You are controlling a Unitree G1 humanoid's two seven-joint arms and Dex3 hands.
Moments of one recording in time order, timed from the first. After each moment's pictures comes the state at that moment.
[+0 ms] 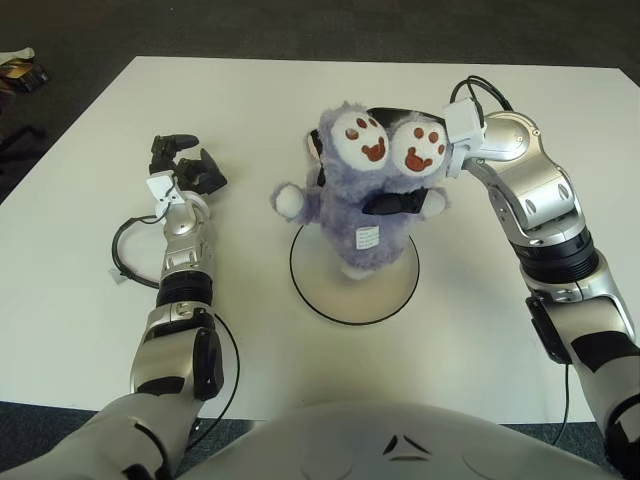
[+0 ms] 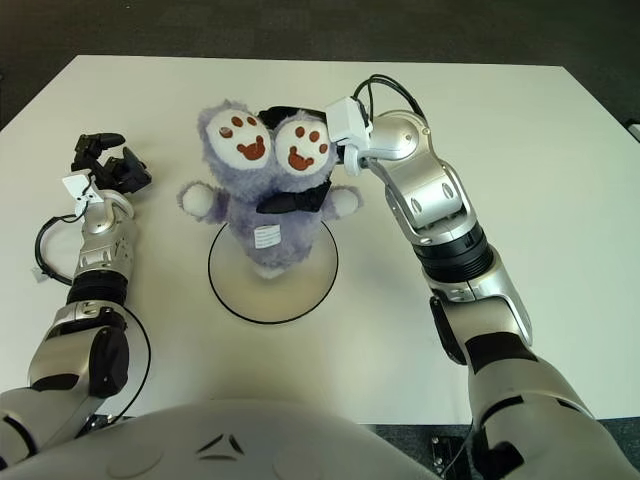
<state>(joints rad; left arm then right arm) -0.47 0.15 0.34 0.63 -0.13 -0.24 0.27 -0.76 -0.40 0.29 -0.27 0.17 0.41 0.91</state>
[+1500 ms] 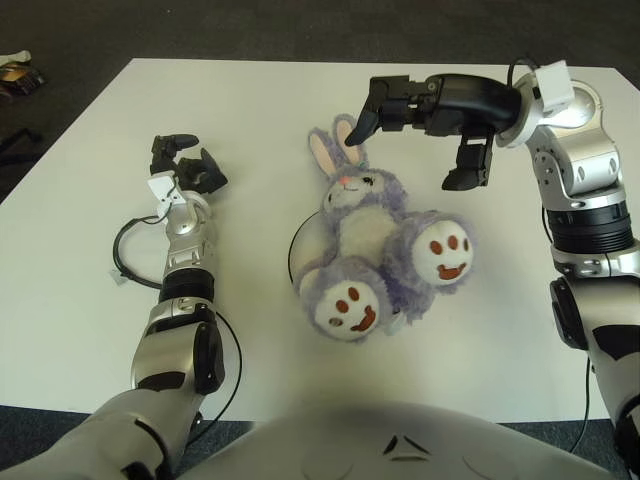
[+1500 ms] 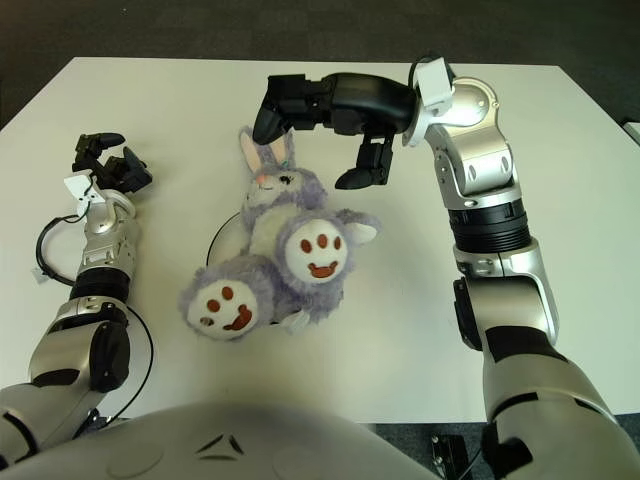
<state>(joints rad) -0.51 0.16 0.35 0.73 -0.13 -0.32 0.27 -0.81 -0.48 0.13 0.07 0.32 0.04 1.20</state>
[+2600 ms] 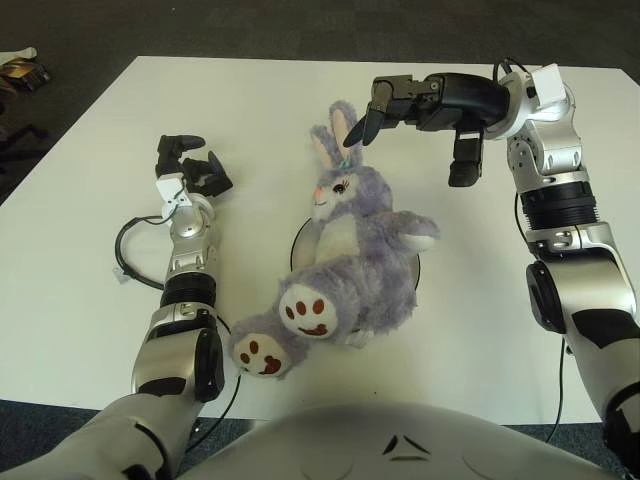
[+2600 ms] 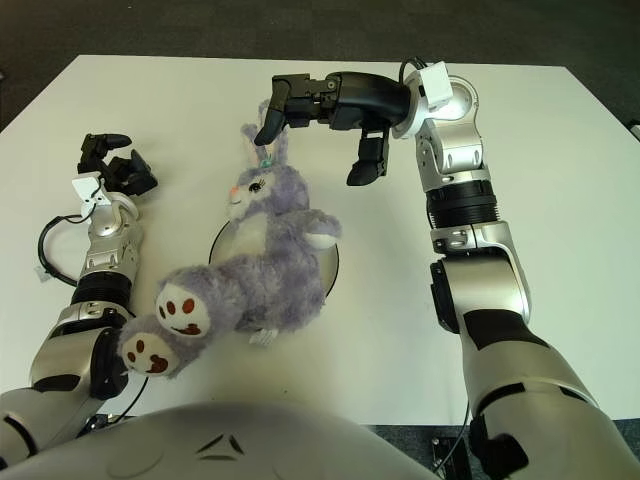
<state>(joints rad) -0.48 0.15 0.31 0.69 -0.07 -0.33 0.29 -0.90 -0.39 0.08 0.39 0.35 -0.27 1.33</state>
